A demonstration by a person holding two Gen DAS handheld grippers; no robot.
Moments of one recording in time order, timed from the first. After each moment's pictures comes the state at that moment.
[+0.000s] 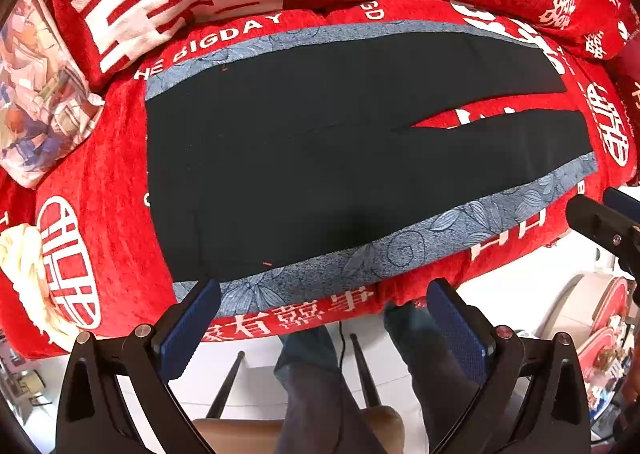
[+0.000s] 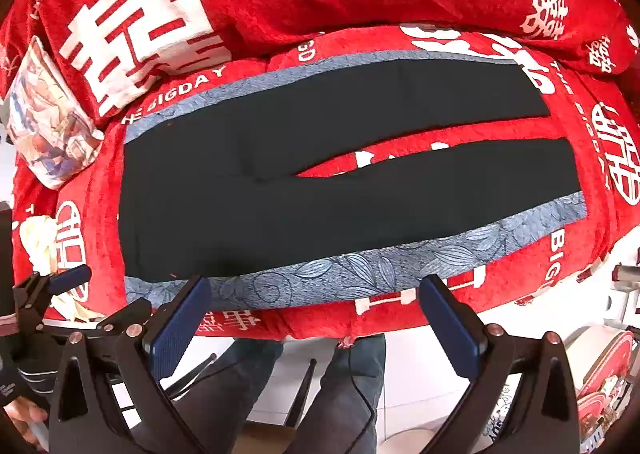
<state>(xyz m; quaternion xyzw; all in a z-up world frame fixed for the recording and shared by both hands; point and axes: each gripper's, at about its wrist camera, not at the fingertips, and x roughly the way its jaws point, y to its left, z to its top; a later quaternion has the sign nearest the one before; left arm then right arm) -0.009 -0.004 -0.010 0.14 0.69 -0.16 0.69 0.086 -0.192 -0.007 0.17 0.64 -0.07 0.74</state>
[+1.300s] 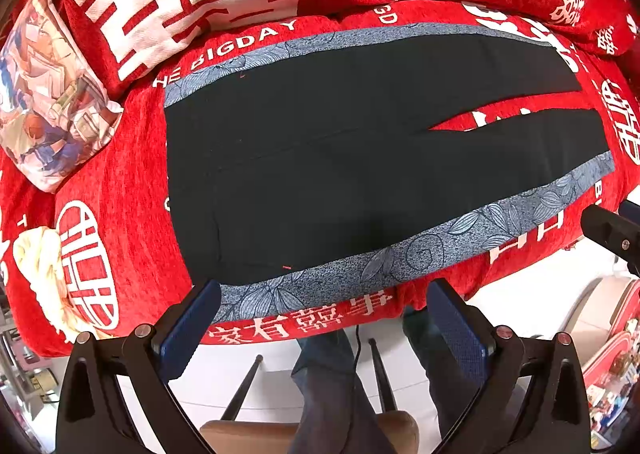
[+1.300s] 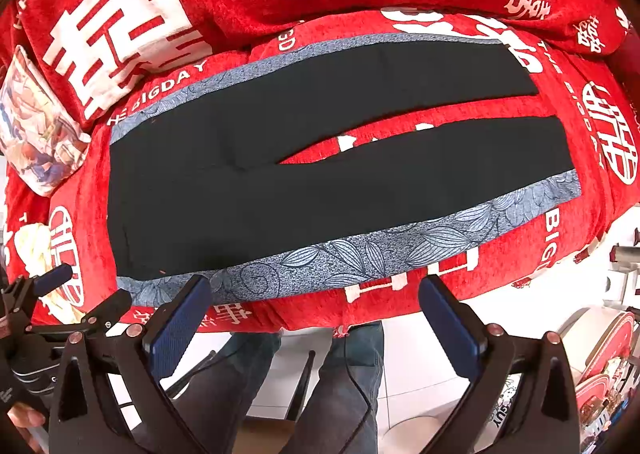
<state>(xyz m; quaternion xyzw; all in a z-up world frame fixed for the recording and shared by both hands) -0.010 -0.005 -0.008 0.16 0.68 -0.14 0.71 0.076 -0.202 -0.016 0.18 0.65 -0.08 0.73</state>
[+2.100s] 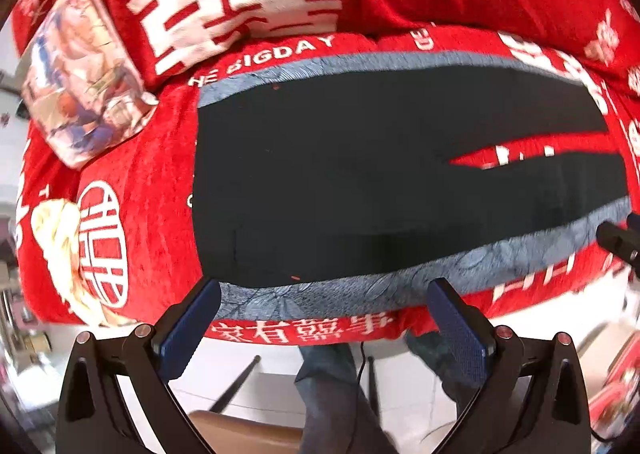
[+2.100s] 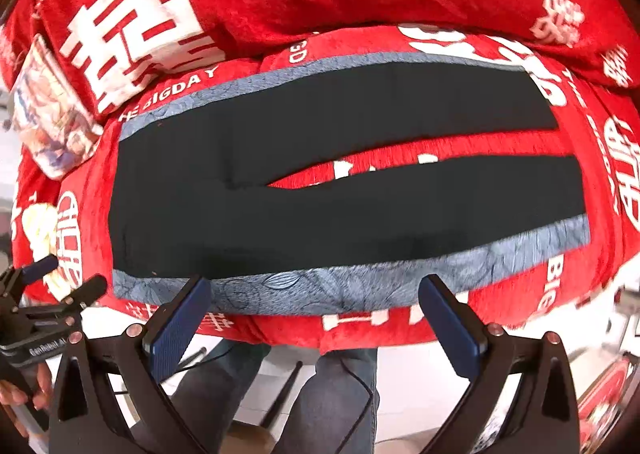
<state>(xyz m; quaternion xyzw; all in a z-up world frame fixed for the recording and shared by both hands) -0.006 -0.015 0.005 0.13 0.66 -0.06 0.74 0.092 -0.247 -0.028 0.16 0.64 -0.02 0.75</state>
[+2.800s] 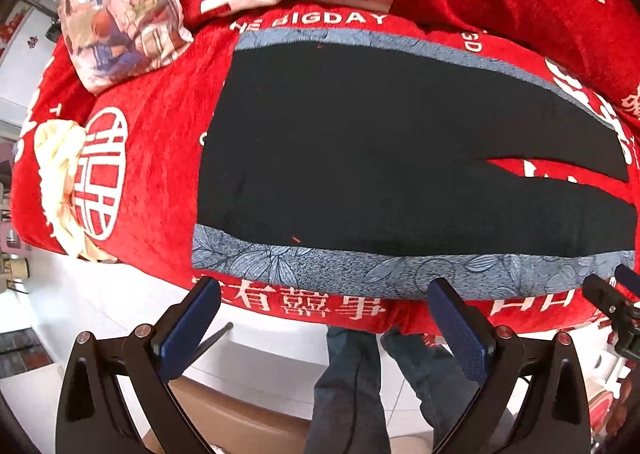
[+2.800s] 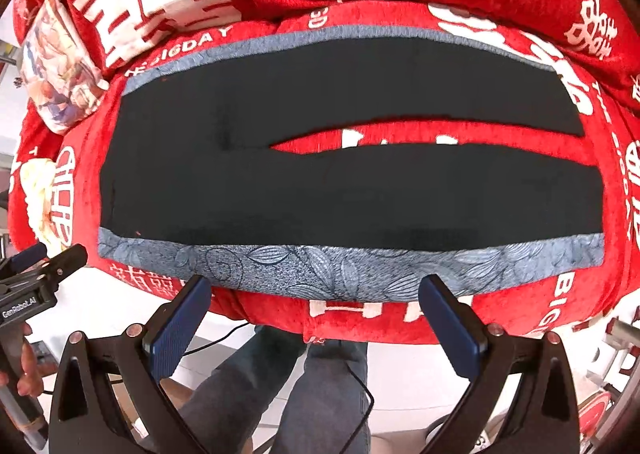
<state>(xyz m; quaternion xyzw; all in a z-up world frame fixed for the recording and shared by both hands) -0.029 0.013 -0.023 0.06 0.68 0.01 0.73 0.085 -0.236 -0.064 0.13 0.67 0.02 0.73</state>
